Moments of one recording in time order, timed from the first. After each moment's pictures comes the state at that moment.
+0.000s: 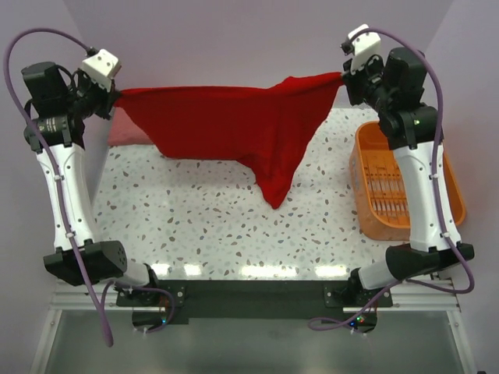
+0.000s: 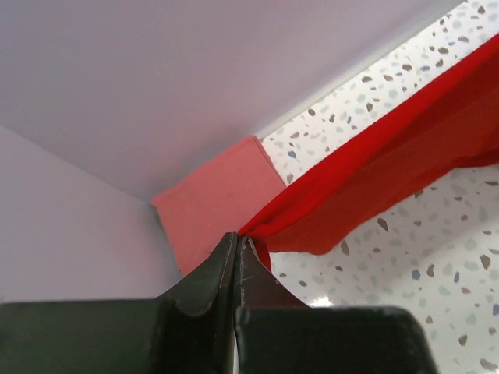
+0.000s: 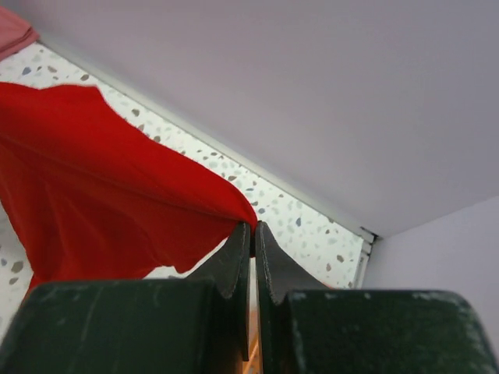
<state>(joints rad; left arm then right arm) 0.31 1.45 1.83 -0.76 0.62 0.58 0.18 1.48 1.98 -0.73 -0.13 -0.39</state>
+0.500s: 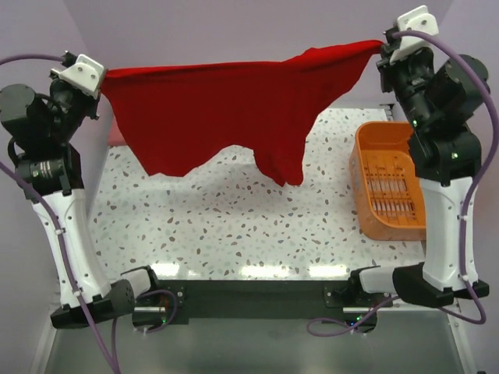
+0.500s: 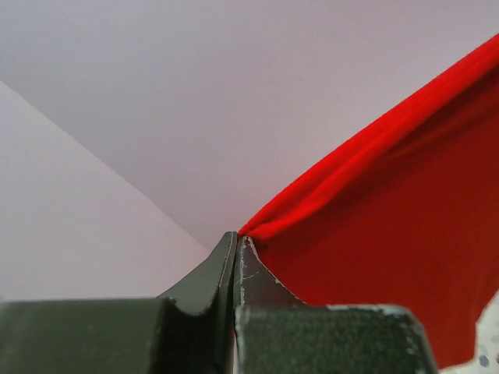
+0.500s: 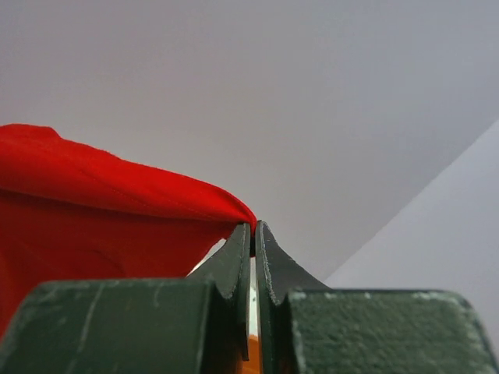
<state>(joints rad) 0.31 1.19 1.72 -0.47 0.56 0.49 0.19 1.35 2.06 -0.58 -0.01 -0.43</state>
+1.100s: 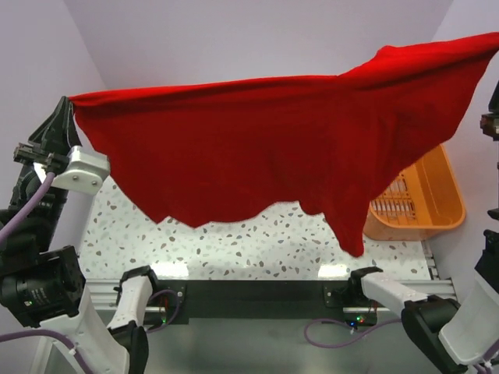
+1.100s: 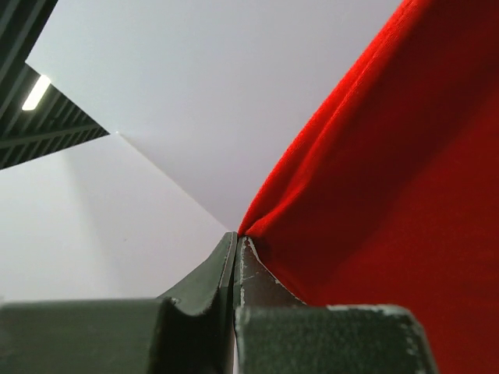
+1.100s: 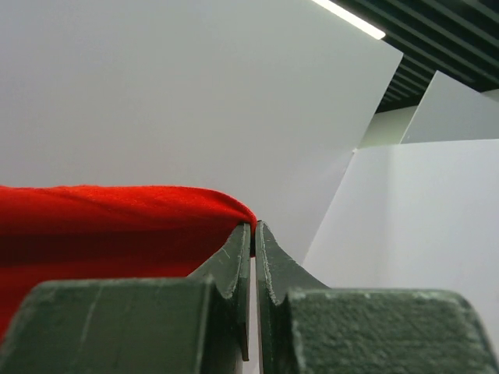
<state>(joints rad) 0.31 0.80 1.81 -0.50 0.54 0.60 0.19 1.08 2.26 -0.46 0.01 -0.52</state>
